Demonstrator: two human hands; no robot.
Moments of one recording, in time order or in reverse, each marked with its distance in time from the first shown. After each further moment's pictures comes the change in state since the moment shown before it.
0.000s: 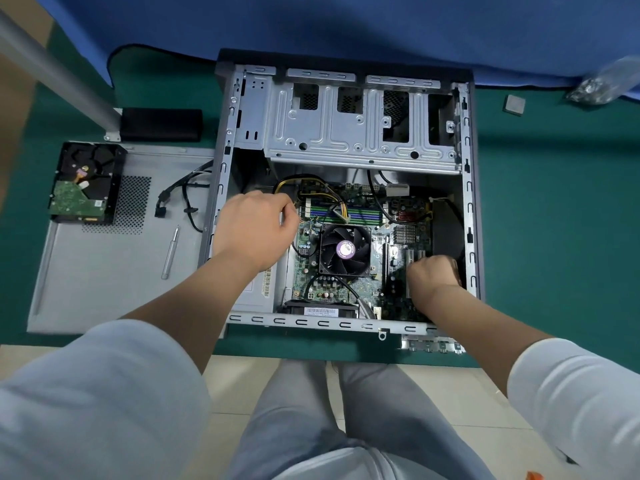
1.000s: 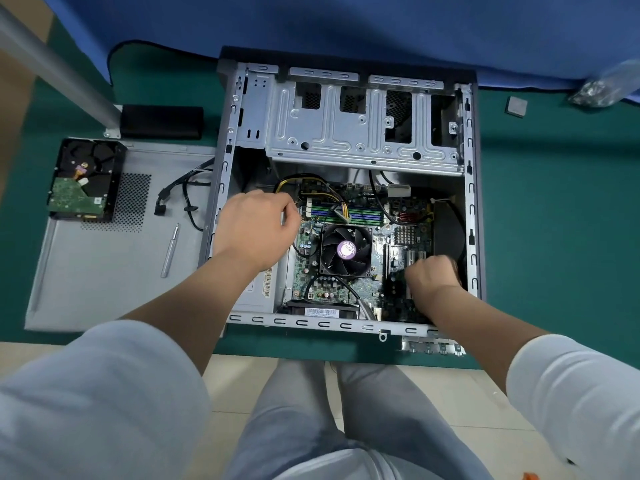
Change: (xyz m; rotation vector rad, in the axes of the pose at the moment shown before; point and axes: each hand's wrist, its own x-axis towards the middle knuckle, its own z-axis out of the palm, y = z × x) left_hand 0.000 0.000 0.000 0.006 0.019 0.029; right_hand 0.007 0.000 0.003 -0.005 -0.008 -0.010
